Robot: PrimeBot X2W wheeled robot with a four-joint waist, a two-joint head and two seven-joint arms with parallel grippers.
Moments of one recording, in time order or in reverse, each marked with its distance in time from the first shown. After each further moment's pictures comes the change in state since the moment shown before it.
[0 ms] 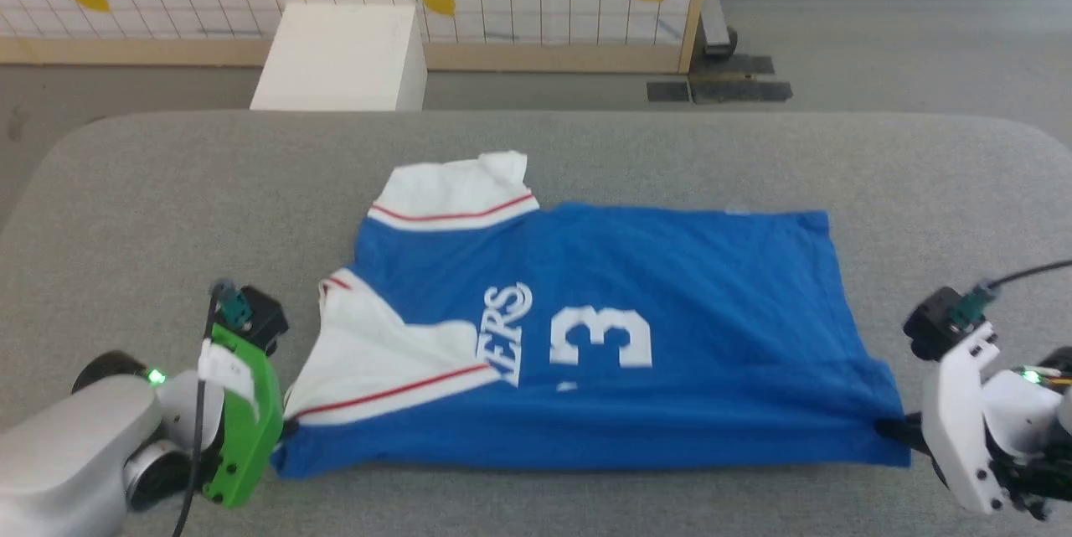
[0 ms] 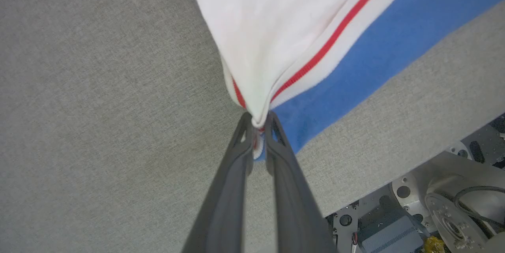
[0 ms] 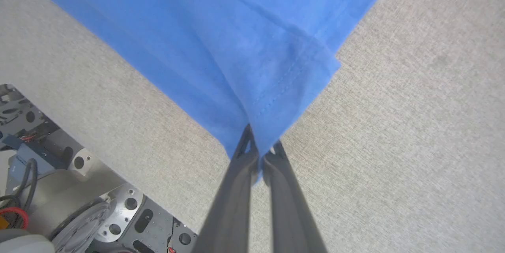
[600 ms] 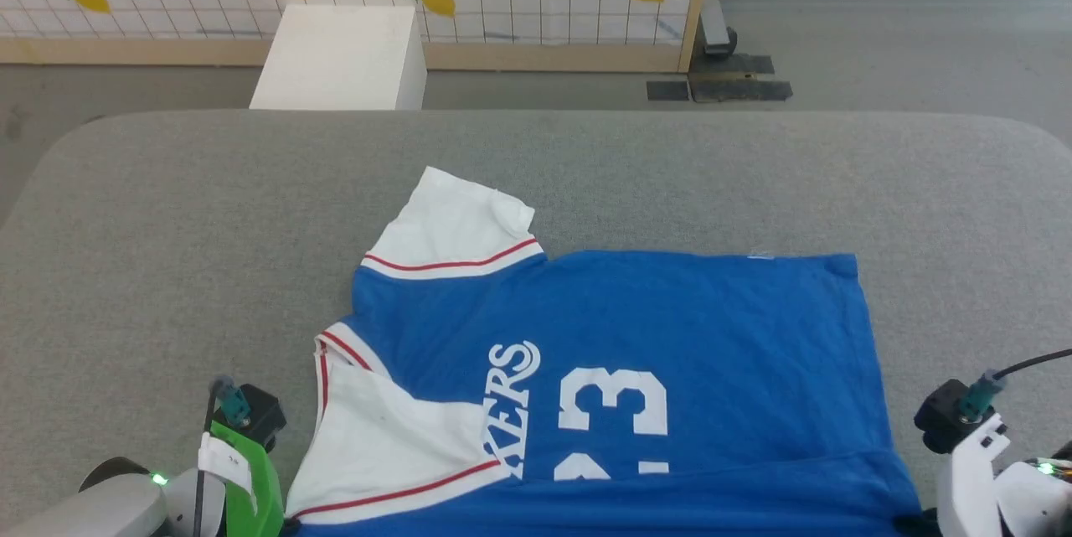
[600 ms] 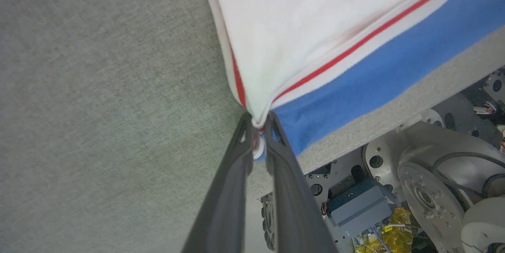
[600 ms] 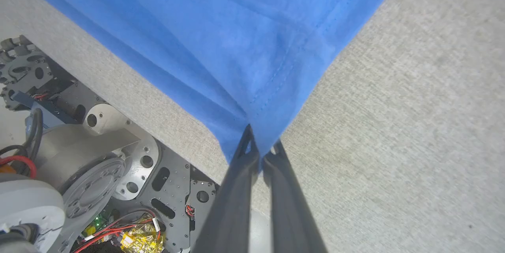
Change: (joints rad) left arm 0.190 0.034 -0.001 -0.048 -0.039 0.043 -0.041; right arm 0.185 -0.072 -0.018 -0.076 -0.006 0.001 0.004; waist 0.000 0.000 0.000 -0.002
